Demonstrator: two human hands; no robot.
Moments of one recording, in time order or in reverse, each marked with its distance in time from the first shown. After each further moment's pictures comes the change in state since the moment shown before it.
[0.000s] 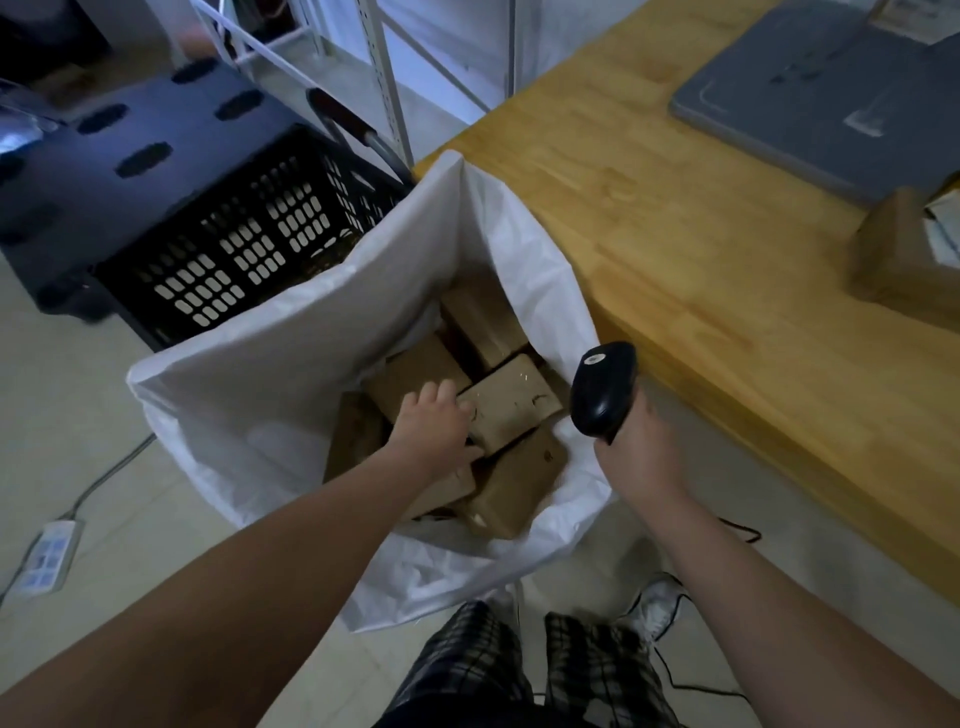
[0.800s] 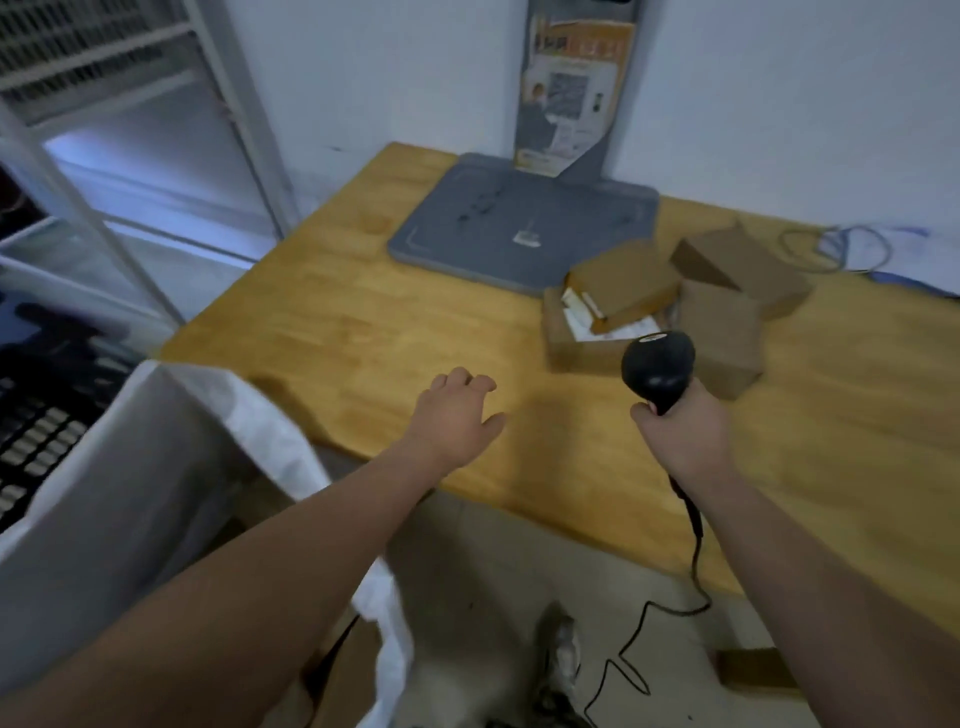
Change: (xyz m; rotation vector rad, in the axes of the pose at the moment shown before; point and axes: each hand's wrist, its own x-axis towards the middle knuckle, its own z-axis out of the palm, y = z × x) left_hand 0.106 0.247 -0.175 -0.260 0.242 0.417; right_hand 0.033 0.149 -0.261 0.188 0.539 0.303
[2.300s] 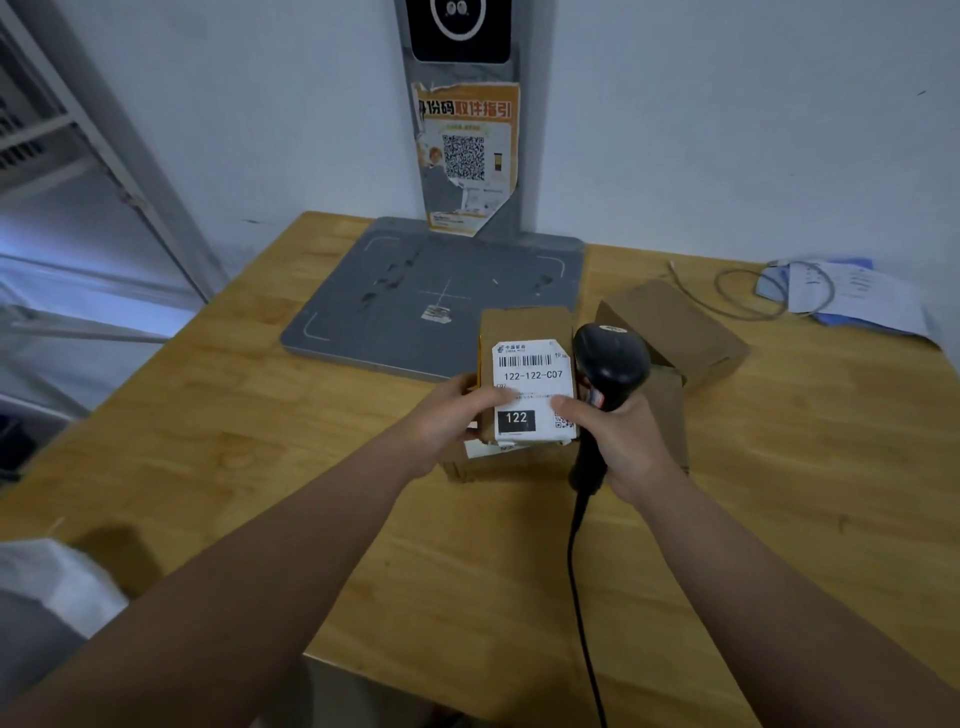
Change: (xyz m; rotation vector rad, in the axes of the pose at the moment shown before) left_hand 0.182 0.117 -0.025 -1.131 -0.239 -0.181; right_hand 0.159 0.011 -0.039 0.954 -0.291 0.149
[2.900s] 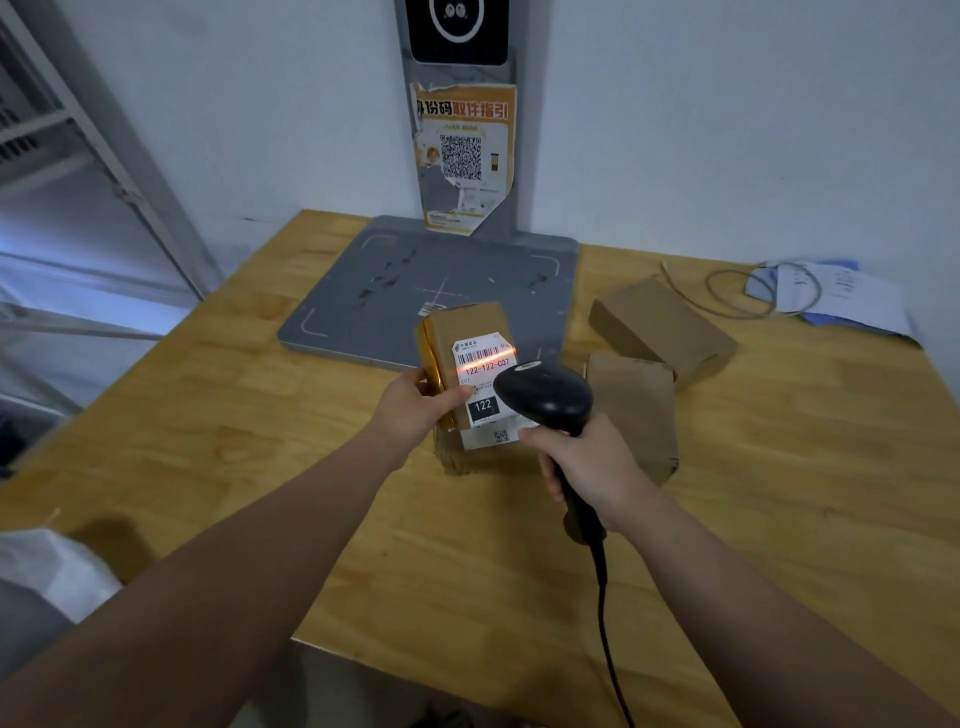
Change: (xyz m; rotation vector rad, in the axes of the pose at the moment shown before) left_hand 0.000 -0.017 -0.022 0.109 0.326 0.038; right_hand -0.047 -0.009 0.023 -0.389 -0.114 0.068
